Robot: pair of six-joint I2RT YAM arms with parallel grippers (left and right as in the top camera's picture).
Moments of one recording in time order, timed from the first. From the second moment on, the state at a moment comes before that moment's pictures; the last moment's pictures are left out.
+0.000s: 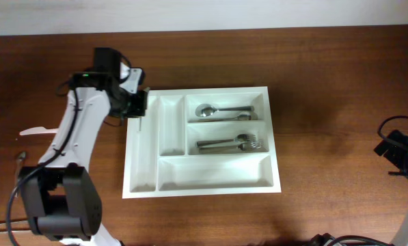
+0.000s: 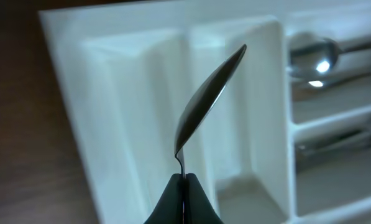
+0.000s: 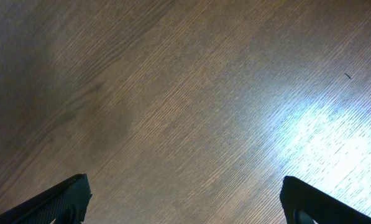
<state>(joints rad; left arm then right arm) -0.07 1.83 1.50 -0.97 0.23 0.03 -0.76 1.30 1.11 -0.95 -0.01 0.08</state>
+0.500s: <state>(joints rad) -0.12 1.83 1.50 -1.11 0.10 -0.09 -0.76 1.30 1.11 -0.95 -0.01 0.08</state>
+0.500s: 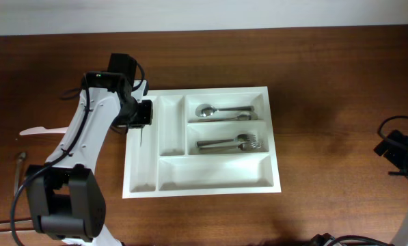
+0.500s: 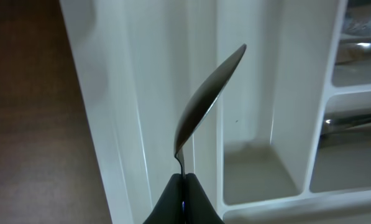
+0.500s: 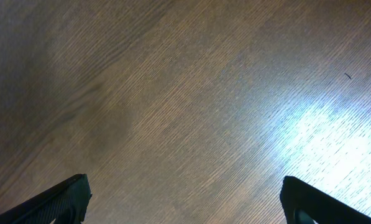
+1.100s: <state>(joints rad) -0.11 1.83 1.50 -1.04 -0.02 -0.12 -0.76 1.30 1.11 -0.95 -0.01 0.08</state>
